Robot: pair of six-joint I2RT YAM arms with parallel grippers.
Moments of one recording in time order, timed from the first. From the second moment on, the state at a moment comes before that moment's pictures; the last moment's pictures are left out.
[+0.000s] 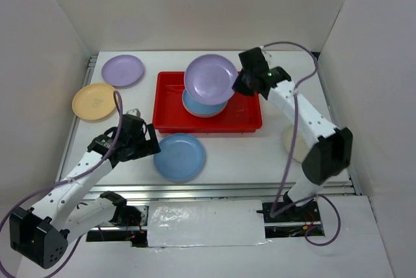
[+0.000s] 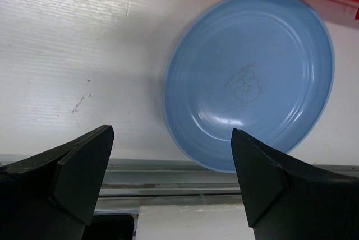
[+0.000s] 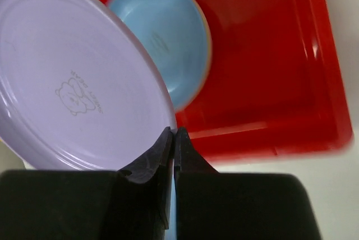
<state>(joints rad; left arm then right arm) -0.40 0.94 0.77 -0.80 -0.15 -0.66 0.46 1.59 1.54 -0.76 0.21 0.85</state>
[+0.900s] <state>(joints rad) -0.53 1.22 0.63 -0.52 -0.13 -0.75 0.38 1.89 1.85 -0.80 -0.01 0.69</state>
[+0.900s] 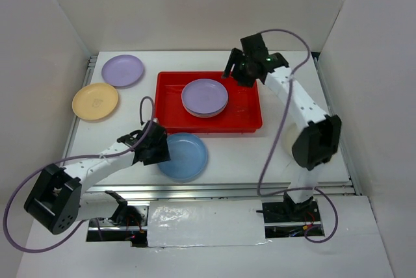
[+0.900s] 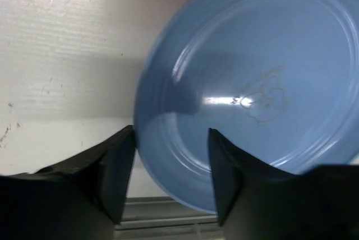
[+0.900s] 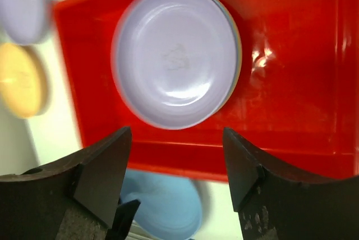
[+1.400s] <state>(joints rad) -0.65 1.15 0.66 -0.59 -0.25 -0.82 0.40 1.35 1.49 -0.74 0.04 0.65</state>
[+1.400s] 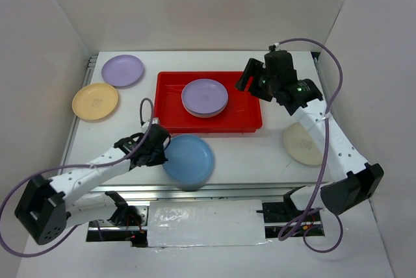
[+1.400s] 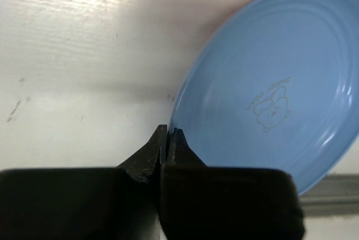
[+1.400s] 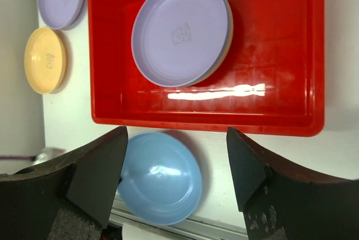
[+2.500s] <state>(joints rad) -0.36 2.04 1.98 -0.83 -0.18 -0.61 0.01 1.05 1.25 -0.72 -0.17 0.62</state>
